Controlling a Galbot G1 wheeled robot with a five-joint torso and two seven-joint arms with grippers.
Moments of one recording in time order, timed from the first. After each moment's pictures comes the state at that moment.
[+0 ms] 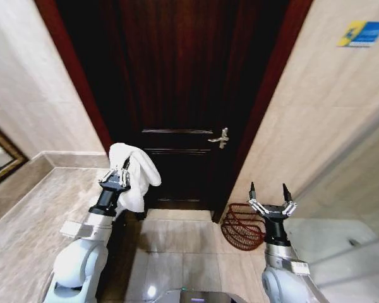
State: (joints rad) left arm 1.55 -1.37 -0.75 -2.40 -0.30 -0.07 0.17; right arm -1.68 1.50 0.62 2.17 0.06 0.55 0.02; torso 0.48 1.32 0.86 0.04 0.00
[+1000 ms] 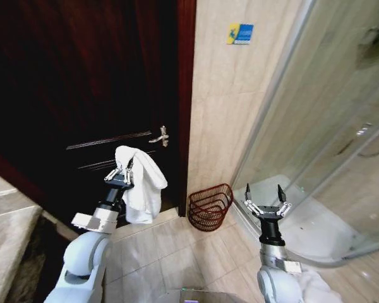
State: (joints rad) left arm 1.47 -1.33 -0.70 -2.30 -0.29 -0.05 0.16; right arm -1.67 1.54 0.60 2.14 -0.03 0.57 0.02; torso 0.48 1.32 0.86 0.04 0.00
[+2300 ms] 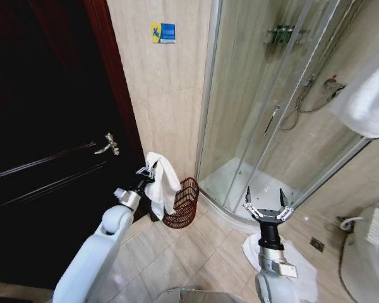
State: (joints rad) left arm 1.07 -1.09 -0.36 -1.78 -0.49 -0.13 0.15; right arm -1.69 1.61 0.60 2.12 -0.13 0.59 0.05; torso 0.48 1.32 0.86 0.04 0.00
